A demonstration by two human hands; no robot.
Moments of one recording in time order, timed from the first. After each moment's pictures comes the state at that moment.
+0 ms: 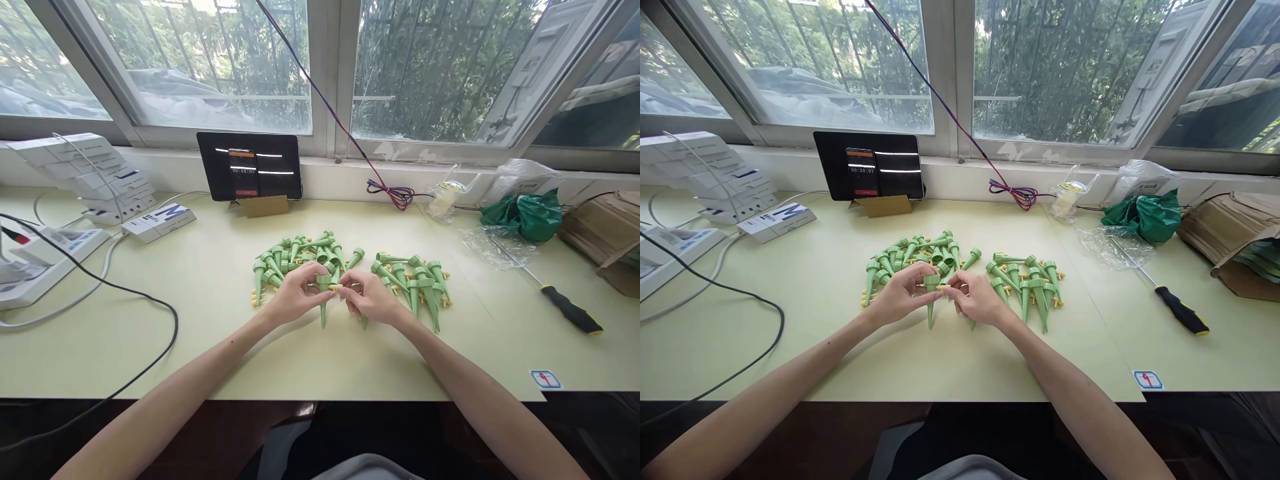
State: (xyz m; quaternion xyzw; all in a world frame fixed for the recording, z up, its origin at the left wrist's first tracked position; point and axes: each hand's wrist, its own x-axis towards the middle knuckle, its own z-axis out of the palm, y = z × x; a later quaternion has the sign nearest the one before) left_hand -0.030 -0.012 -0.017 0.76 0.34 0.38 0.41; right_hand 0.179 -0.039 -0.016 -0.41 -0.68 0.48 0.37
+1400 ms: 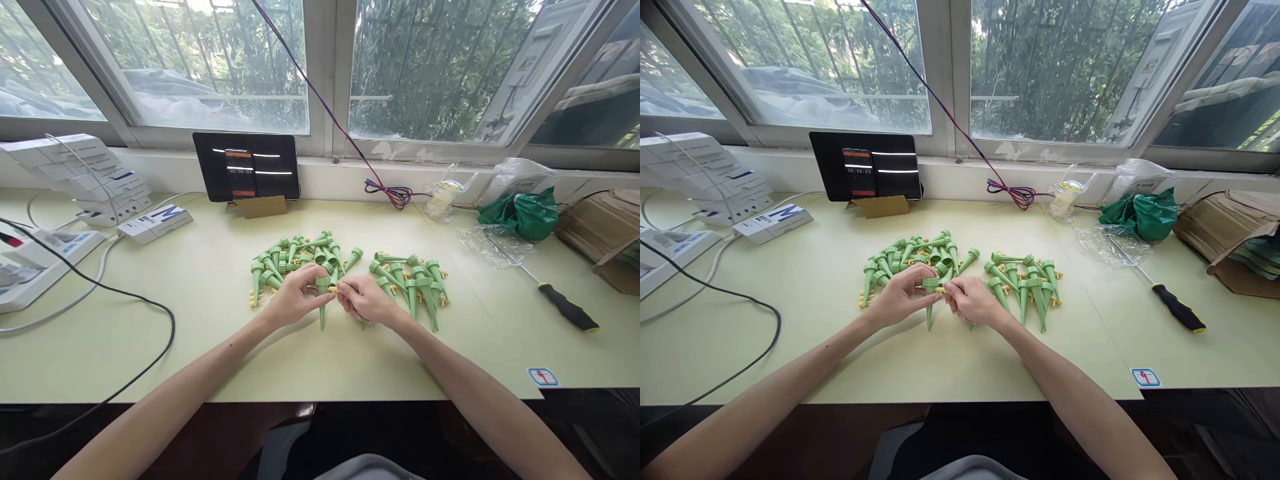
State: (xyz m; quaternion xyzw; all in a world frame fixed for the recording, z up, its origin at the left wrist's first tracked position) left_hand -0.030 -0.013 -0.016 0.78 0.34 0.36 0.38; right_hand 0.174 -0.039 -0.014 -0.44 -0.67 0.50 0.33
